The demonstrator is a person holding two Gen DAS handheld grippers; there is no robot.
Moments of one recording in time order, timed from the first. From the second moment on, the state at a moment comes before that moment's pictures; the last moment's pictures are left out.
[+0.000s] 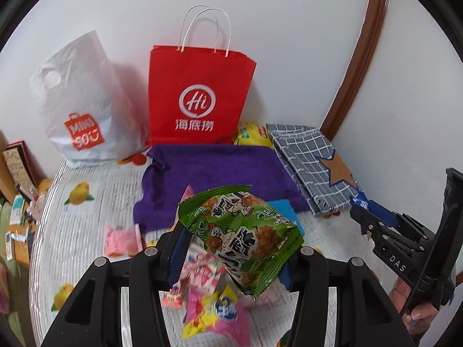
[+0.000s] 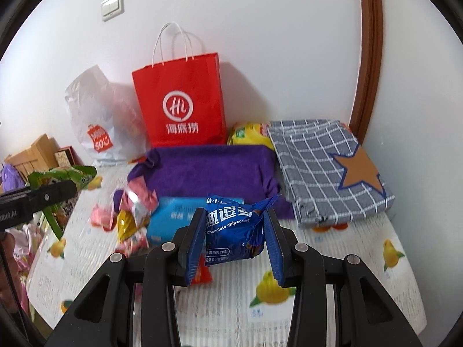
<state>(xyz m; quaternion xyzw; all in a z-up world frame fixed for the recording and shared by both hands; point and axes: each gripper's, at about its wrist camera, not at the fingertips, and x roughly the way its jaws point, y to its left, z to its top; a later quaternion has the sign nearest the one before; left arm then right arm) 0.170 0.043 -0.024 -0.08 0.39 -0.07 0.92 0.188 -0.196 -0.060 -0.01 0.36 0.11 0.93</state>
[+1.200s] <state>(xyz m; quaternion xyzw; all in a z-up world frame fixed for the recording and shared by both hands) 0.383 0.105 -0.087 -0.08 0.45 0.00 0.89 0.418 -0.133 -0.117 -0.02 0.40 0.14 0.90</state>
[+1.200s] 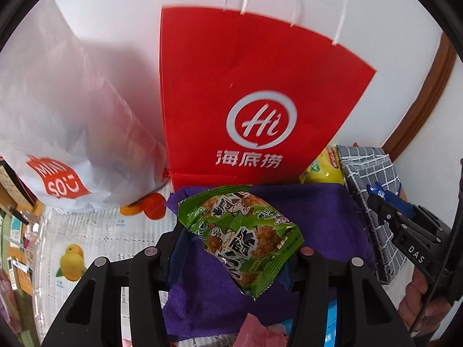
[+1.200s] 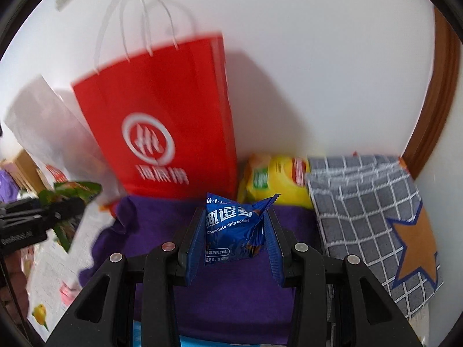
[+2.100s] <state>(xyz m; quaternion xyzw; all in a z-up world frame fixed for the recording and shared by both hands) 0.404 0.115 -0.126 -0.09 0.50 0.00 0.86 0.443 -0.133 -0.174 -0.06 0.48 0.13 0.86</state>
